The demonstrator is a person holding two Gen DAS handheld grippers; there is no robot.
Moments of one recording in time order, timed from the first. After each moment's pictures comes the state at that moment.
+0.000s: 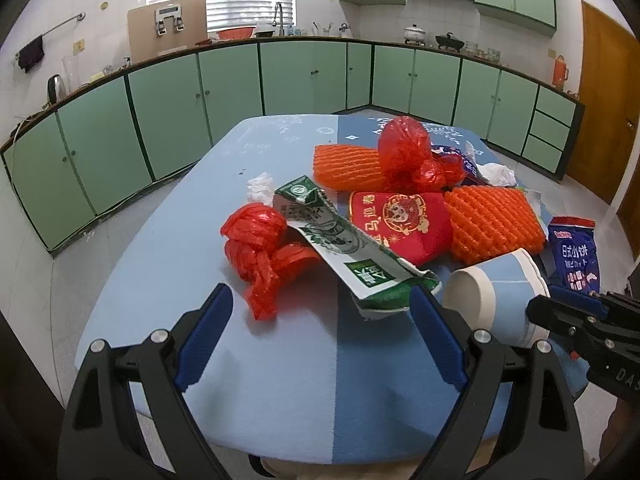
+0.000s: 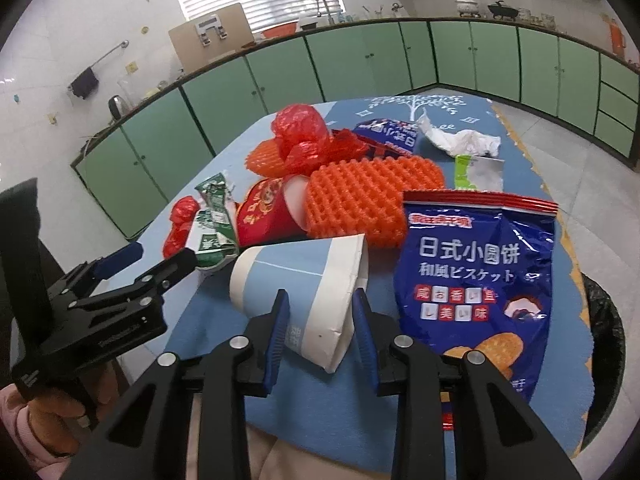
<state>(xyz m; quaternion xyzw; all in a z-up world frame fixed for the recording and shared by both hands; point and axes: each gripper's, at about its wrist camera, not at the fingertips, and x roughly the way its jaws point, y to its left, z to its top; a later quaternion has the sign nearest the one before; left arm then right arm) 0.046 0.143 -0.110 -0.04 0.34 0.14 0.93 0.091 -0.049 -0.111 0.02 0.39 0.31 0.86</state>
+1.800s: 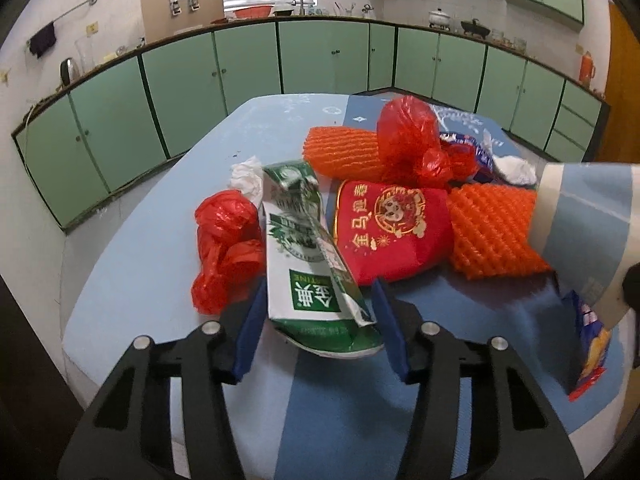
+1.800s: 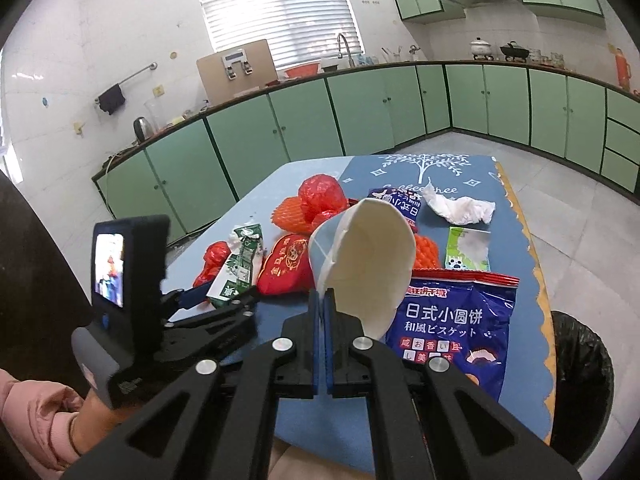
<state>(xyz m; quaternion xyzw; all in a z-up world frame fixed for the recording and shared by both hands) 0.075 0.123 -0.112 -0.06 0.37 0.18 0.91 0.076 -0.068 -0.064 0.02 0.31 0.34 0.89</state>
